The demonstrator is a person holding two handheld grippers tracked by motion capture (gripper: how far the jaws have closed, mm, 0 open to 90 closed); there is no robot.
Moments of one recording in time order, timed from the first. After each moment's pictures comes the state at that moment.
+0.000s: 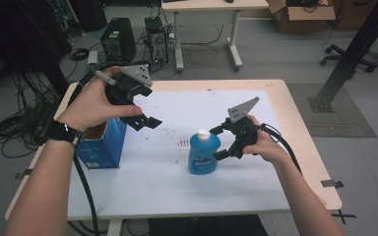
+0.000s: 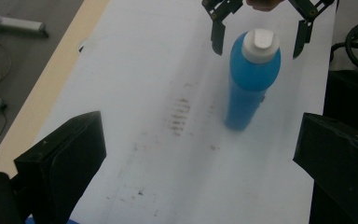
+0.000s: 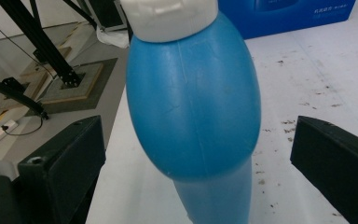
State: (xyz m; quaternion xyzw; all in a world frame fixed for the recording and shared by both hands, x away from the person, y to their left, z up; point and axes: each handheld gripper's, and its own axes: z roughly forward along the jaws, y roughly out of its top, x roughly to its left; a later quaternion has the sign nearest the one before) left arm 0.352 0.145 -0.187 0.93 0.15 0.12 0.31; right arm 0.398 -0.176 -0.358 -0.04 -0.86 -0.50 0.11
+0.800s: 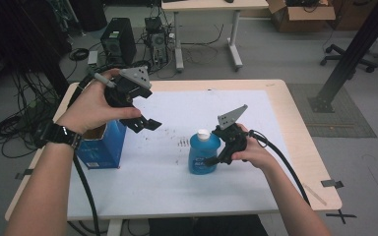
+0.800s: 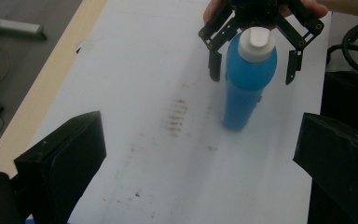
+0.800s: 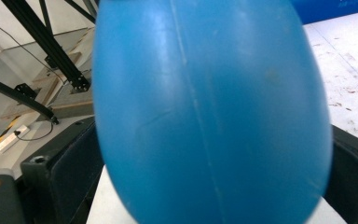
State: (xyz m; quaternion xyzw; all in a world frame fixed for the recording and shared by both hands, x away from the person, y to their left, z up) left arm 0.350 0.147 -0.190 0.93 0.14 0.11 0.31; right arm 0.395 -0.153 -0.383 -0.04 -0.85 -0.50 0.14
